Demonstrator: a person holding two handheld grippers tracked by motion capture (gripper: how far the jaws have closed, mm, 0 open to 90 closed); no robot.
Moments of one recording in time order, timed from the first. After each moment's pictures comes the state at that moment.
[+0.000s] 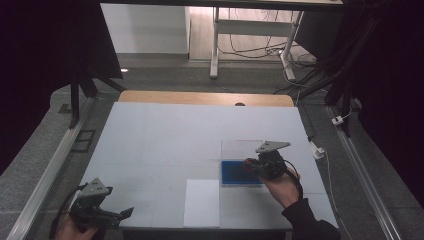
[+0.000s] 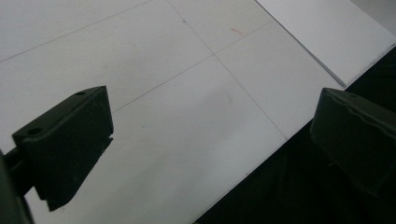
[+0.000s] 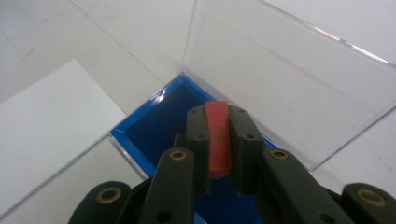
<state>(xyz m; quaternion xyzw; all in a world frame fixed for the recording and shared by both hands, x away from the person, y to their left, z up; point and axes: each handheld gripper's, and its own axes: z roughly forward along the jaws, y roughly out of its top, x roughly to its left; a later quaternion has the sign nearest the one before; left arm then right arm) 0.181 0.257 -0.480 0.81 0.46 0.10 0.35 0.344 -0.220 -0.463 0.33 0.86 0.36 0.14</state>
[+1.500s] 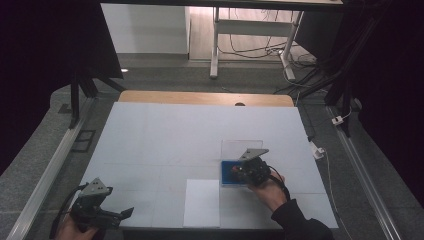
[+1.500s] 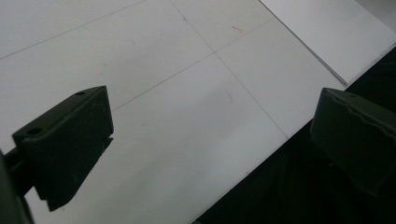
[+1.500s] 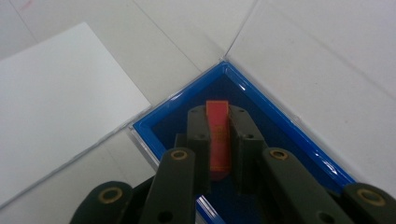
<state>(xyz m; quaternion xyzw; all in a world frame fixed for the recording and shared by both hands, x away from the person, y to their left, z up) 0.182 0.256 -0.481 0.81 0.46 0.10 0.34 0.338 -0.184 -0.488 0.29 0.89 0.32 0.13</state>
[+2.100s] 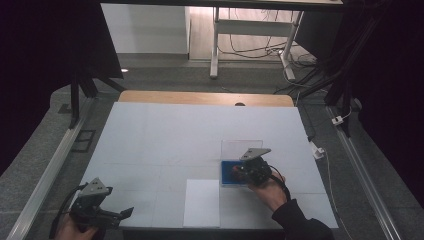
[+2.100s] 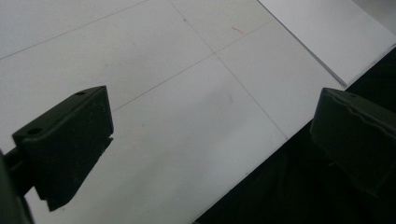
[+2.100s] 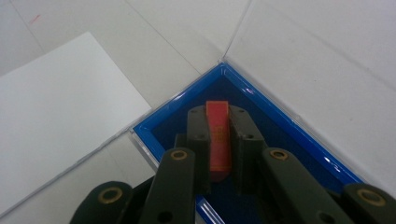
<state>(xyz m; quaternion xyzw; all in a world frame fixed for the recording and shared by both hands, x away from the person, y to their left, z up) 0.182 0.257 -0.481 0.81 0.46 0.10 0.35 0.338 -0.186 -0.489 0.29 0.89 0.33 0.13</state>
